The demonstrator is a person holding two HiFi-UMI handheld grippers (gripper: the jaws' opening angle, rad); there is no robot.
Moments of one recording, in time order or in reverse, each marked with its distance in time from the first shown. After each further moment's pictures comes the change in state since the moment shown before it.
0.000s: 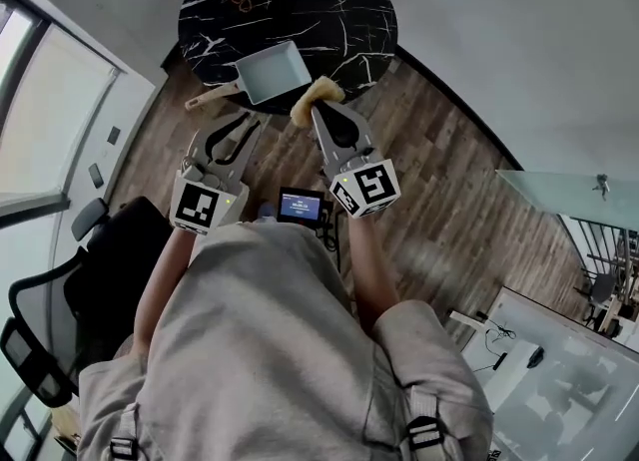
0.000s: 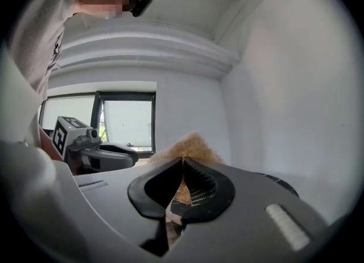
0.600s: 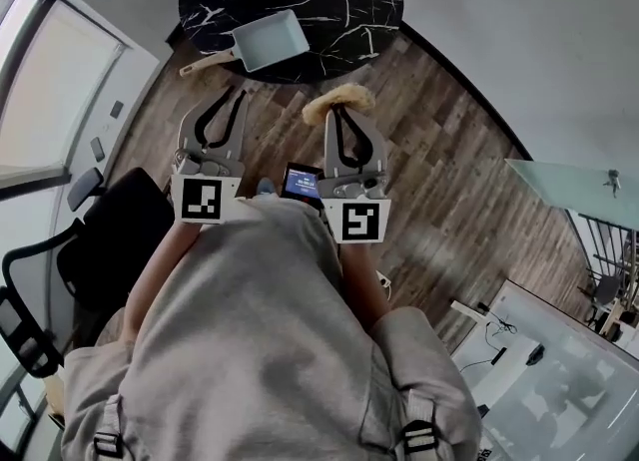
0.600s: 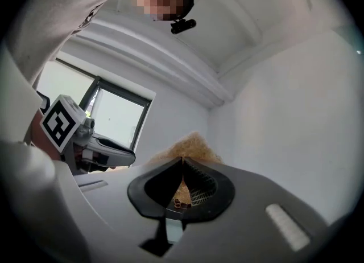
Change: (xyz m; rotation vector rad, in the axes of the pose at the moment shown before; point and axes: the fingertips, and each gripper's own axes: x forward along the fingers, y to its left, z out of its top) left arm -0.020 -0.029 0.018 0.044 0.004 0.261; right arm -0.096 0.023 0.046 -0.315 -0.206 -0.251
